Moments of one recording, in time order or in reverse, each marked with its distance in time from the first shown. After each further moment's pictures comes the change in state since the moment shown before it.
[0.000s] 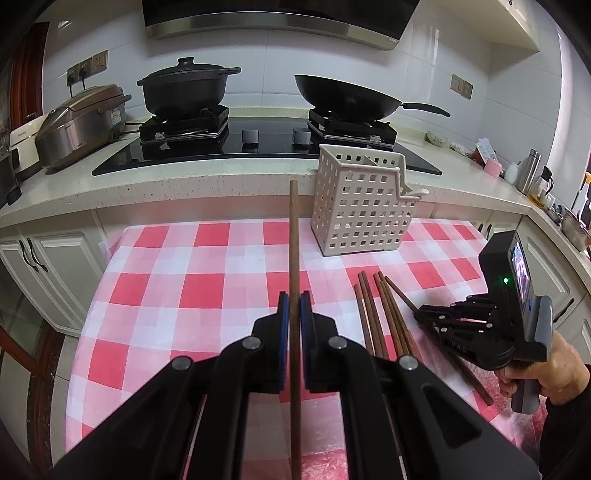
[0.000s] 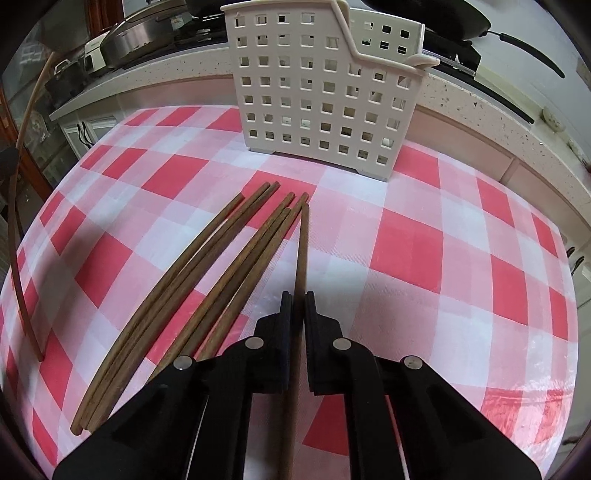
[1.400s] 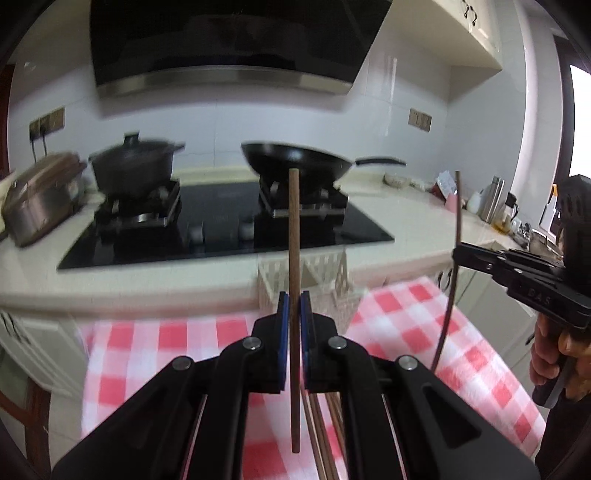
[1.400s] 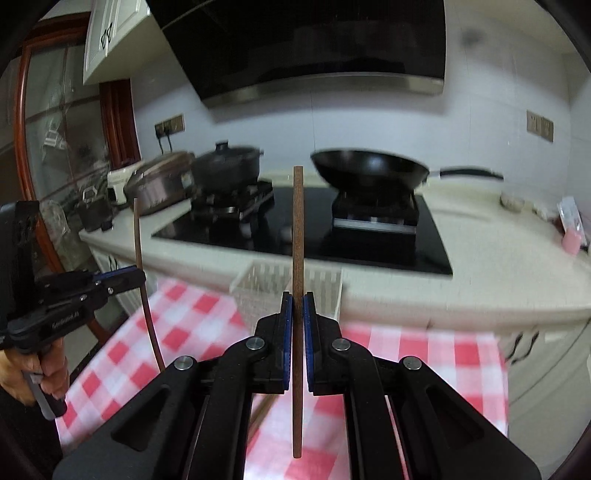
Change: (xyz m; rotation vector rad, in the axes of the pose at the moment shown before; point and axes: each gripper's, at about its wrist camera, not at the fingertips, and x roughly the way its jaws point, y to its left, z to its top) left arm -0.026 -0.050 0.130 0.090 -0.145 -0.129; right arm -0.212 -0.060 0.091 0.090 -0.487 0.040
